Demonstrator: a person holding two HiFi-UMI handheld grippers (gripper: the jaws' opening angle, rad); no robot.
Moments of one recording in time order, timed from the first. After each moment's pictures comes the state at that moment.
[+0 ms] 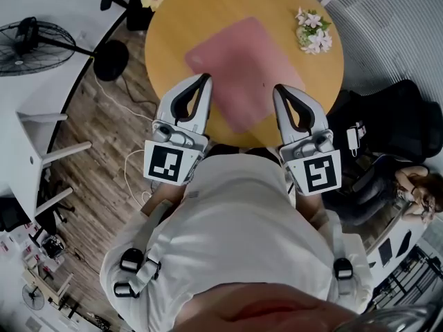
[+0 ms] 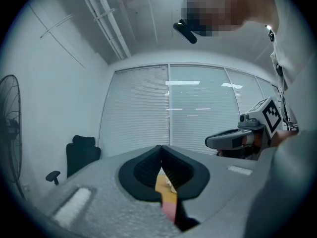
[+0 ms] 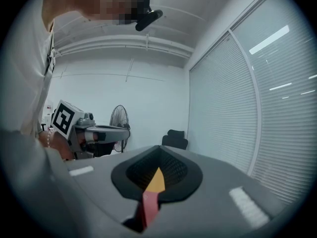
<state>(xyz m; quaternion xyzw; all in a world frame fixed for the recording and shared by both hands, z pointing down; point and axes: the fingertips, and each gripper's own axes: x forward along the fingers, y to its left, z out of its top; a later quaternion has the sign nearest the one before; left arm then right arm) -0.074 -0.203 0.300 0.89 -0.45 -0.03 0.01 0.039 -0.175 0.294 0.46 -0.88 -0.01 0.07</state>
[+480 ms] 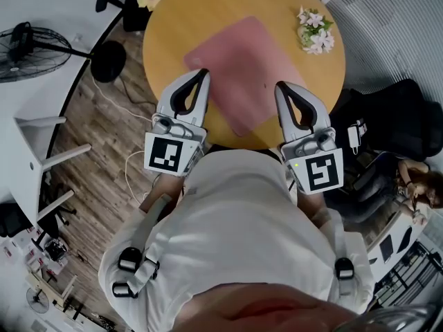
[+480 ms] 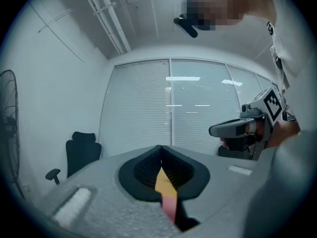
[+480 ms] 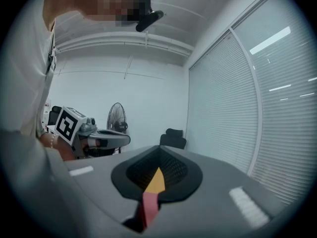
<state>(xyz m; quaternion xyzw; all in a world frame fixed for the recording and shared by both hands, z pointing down) -0.087 -0.241 0.332 0.90 -0.44 -0.01 0.02 0.032 -0.202 0.305 0.47 -0.88 -0.02 0.08</state>
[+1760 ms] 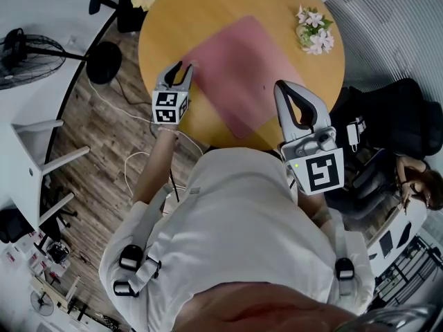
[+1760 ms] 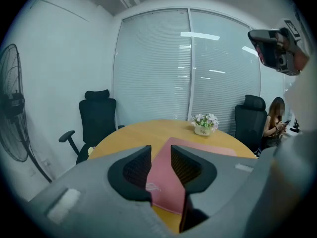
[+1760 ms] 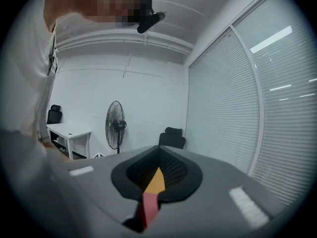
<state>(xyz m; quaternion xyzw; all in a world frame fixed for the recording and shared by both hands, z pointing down) -0.155 -0.333 0.594 0.85 -0.47 0.18 0.14 0.026 -0.226 0.308 0.47 -0.88 -0.01 0.08</state>
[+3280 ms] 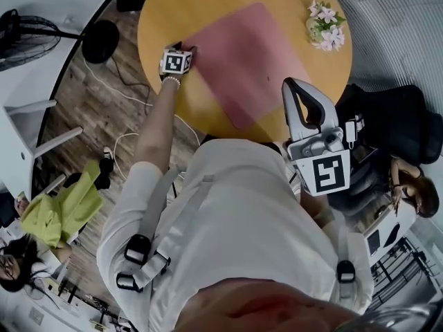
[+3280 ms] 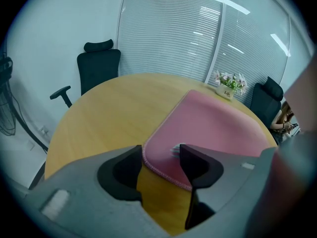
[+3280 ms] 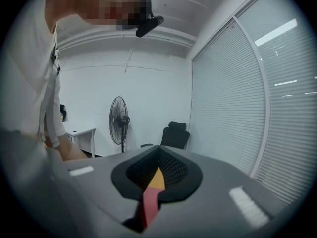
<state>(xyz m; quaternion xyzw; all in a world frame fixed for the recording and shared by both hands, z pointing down) -0.183 -0.393 0.823 0.79 -0.44 0.33 0.29 0.024 -0.235 0.335 0.45 -0.88 0.00 0.12</state>
